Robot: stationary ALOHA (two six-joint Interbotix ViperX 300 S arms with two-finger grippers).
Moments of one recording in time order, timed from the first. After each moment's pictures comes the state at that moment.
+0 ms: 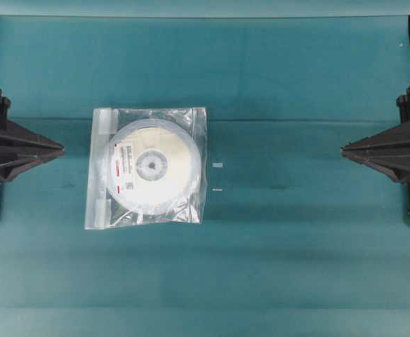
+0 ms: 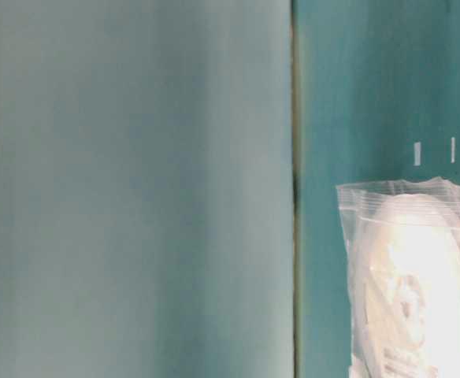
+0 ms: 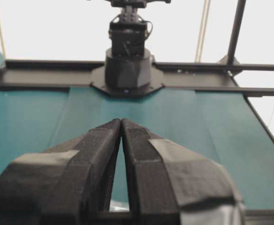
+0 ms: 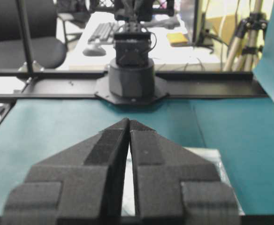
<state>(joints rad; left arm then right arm) 0.00 -0.97 1.18 0.00 -0.29 0.00 0.00 -0.97 1.18 0.00 -0.29 0.01</state>
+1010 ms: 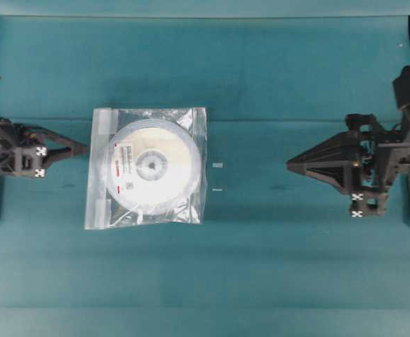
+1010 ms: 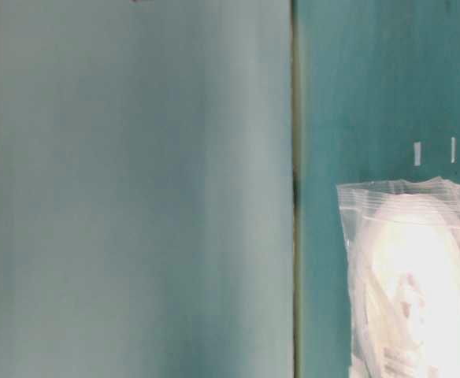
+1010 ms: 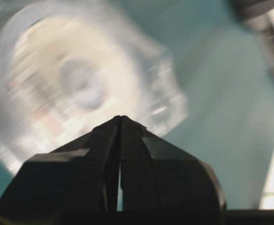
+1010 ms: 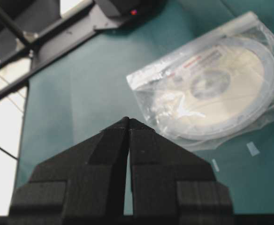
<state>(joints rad) 0.20 -0.69 1.28 0.02 -0.08 -0.94 0.00 -0.60 1.12 0.17 -0.31 0.41</state>
